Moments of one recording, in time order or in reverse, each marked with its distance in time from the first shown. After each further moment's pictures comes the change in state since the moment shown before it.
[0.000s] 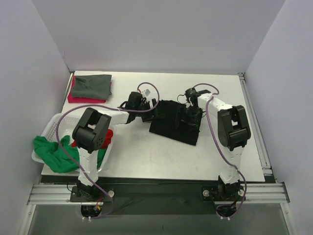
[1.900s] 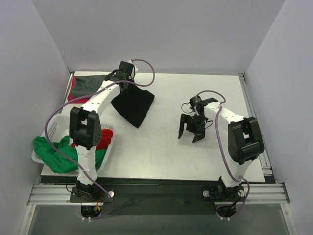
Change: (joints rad) left arm 0.116 0.036 0.656 -0.849 -0.834 0.900; right arm 0.013 -0.256 -0.252 -0.019 -0.017 -0.012
